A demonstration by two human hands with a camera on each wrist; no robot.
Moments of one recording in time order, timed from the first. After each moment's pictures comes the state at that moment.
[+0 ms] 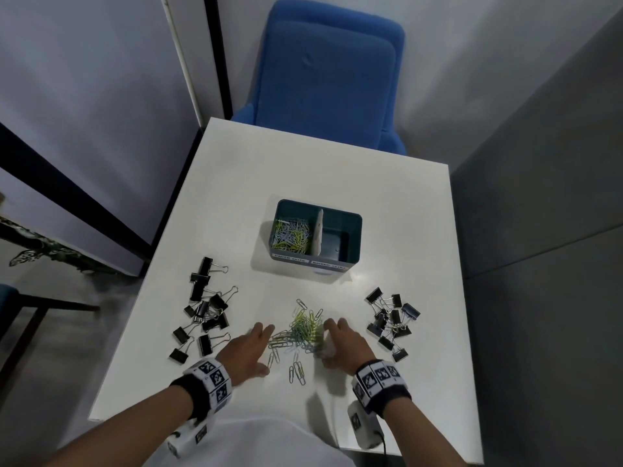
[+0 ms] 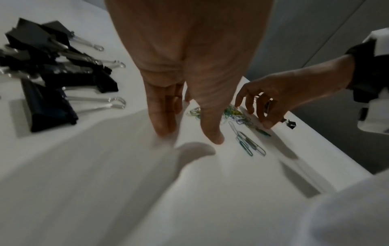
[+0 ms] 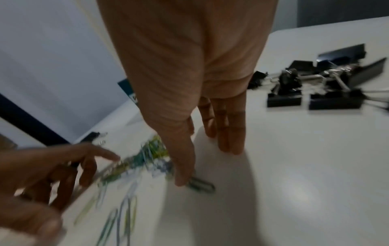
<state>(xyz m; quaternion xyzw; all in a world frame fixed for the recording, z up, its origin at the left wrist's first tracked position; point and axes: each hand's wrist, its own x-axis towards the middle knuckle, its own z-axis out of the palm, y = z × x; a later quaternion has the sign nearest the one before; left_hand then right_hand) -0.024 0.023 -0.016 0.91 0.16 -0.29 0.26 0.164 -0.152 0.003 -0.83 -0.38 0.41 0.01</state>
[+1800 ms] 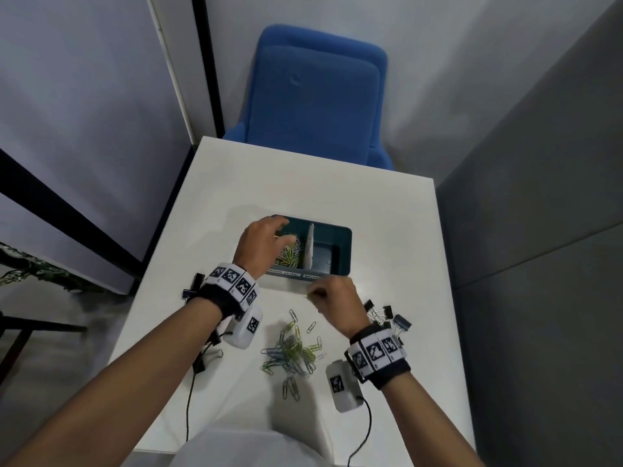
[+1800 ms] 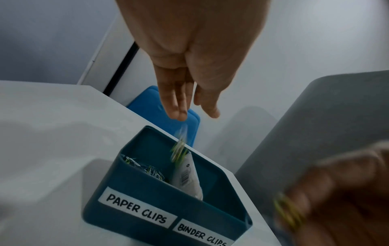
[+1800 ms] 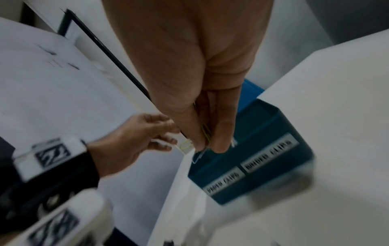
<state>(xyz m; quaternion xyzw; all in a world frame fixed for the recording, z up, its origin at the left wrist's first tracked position) 0.137 0.119 0.105 0.88 0.28 0.15 0.36 0.200 -0.080 0.105 -0.84 -0.43 0.21 0.26</state>
